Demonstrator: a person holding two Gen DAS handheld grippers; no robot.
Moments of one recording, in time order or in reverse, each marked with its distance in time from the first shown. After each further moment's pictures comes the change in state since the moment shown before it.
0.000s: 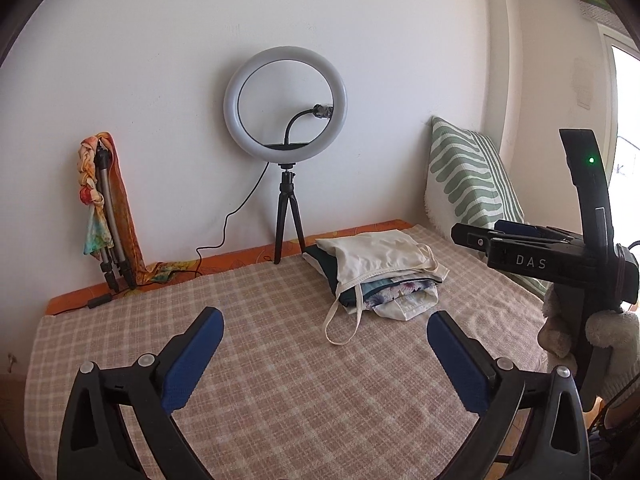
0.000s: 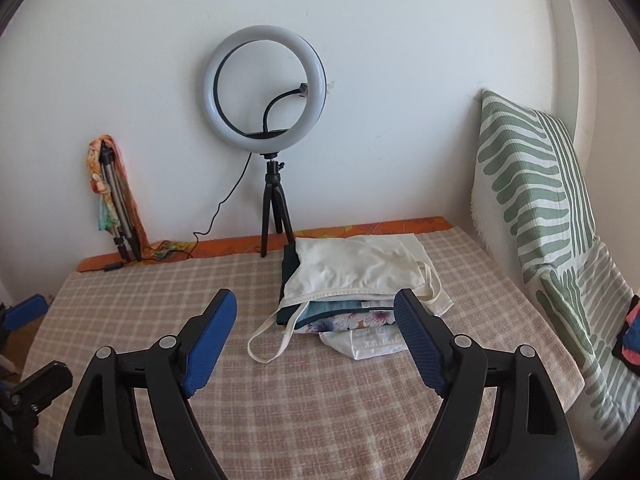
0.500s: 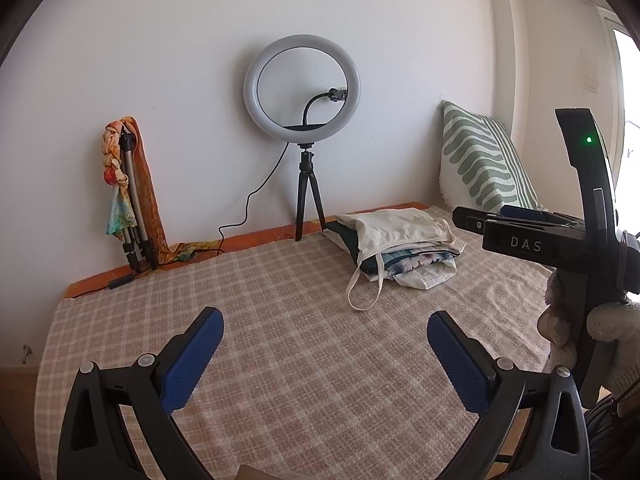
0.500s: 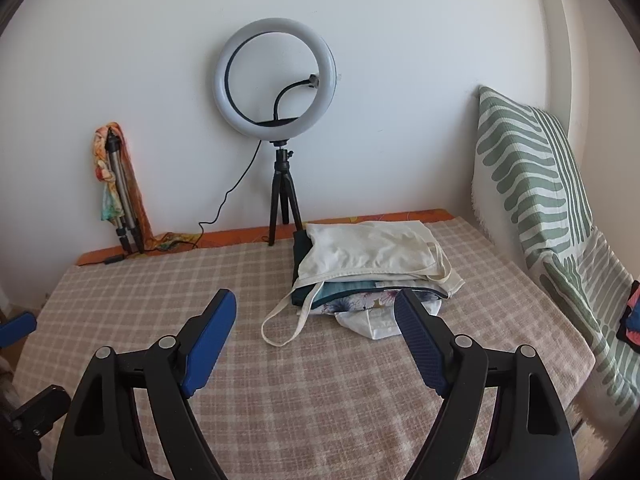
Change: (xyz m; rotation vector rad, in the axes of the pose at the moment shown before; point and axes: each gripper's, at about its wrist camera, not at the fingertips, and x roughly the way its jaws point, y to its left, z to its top) left arm -0.015 0.007 -0.042 0.028 0.008 0.073; right arm -0.003 0.027 -0.035 0.009 -0.028 -0.021
